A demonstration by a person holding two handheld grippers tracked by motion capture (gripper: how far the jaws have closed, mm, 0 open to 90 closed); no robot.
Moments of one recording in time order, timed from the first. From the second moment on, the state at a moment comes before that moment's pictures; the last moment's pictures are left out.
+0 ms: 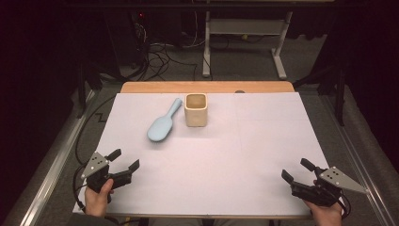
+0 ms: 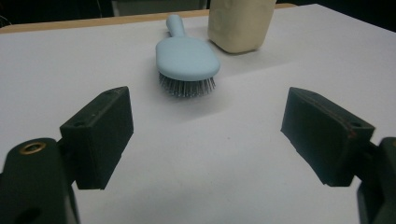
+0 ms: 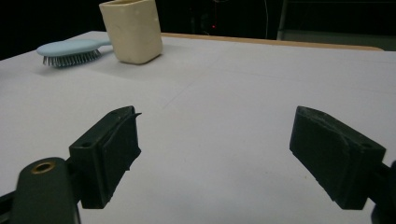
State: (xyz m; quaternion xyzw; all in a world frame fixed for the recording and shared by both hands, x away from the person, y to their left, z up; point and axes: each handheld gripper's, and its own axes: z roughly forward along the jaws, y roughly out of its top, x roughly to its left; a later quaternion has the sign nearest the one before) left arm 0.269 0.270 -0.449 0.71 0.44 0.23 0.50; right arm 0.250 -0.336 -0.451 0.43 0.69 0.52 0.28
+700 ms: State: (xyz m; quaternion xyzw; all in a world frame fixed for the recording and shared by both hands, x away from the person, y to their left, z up) left arm 0.275 0.261 -0.445 0.72 0.43 0.22 0.50; right arm 0.249 -0.336 -0.450 0.42 0.69 0.52 0.28
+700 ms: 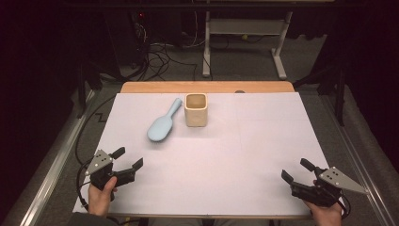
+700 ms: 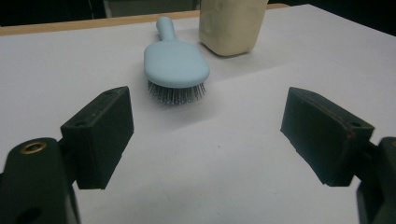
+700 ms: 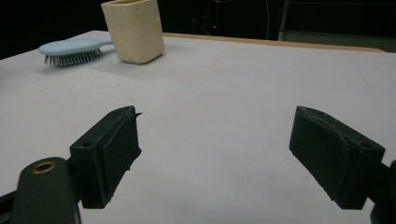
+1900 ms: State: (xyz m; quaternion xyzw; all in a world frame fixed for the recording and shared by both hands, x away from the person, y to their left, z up) left arm 0.302 0.228 -0.439 0.76 0.40 0.21 0.47; right arm 0.250 -0.336 -0.451 0.43 0.69 0.52 0.28
